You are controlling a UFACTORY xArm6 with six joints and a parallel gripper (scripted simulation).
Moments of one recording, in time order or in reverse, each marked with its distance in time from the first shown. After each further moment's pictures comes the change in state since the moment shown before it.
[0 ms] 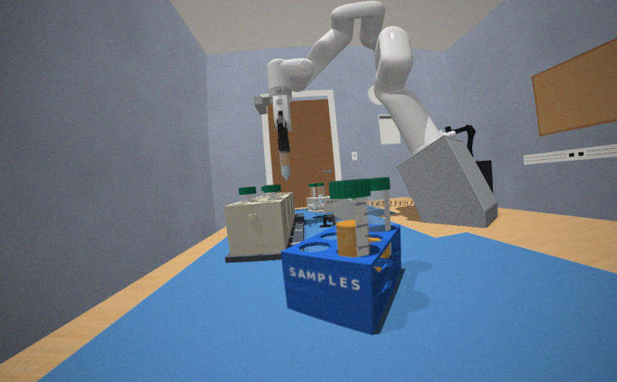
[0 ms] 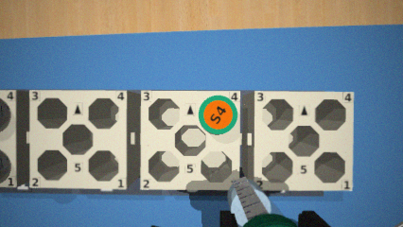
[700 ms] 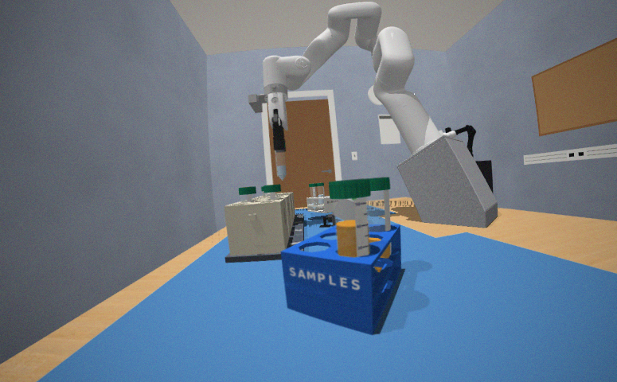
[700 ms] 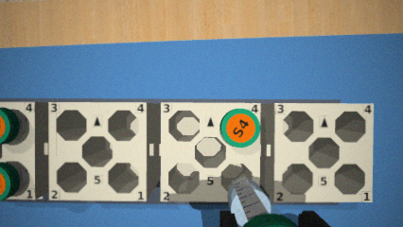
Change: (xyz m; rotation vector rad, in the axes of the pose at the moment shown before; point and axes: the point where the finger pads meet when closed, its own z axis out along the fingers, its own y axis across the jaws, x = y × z) arm 0.012 -0.020 0.000 -0.003 -0.001 0.001
